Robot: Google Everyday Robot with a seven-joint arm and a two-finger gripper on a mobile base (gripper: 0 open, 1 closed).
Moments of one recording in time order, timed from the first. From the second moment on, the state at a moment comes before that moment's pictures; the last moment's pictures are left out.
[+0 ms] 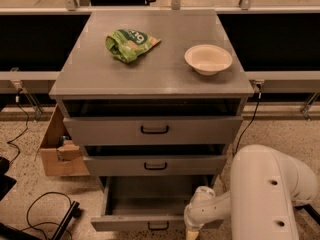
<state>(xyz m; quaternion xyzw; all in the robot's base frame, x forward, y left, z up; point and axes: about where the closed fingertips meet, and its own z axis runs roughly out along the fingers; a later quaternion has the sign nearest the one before) 0.460 -0.128 0.172 -0.70 0.71 0.03 0.06</state>
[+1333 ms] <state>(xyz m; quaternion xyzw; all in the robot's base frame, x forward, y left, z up) 0.377 -0.115 0.157 -0.70 0.71 0.06 0.06</state>
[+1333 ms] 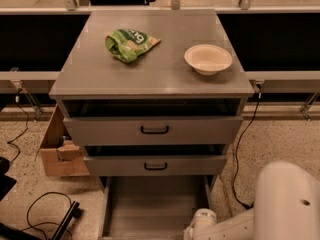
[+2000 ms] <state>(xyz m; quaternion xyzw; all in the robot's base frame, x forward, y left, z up) 0.368 -0.116 0.157 -0.69 0.71 0.06 0.06</state>
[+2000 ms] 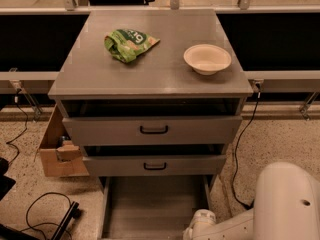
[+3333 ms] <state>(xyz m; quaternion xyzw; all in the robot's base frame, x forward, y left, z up) 0.366 -0.116 0.155 -0.70 0.71 0.06 0.06</state>
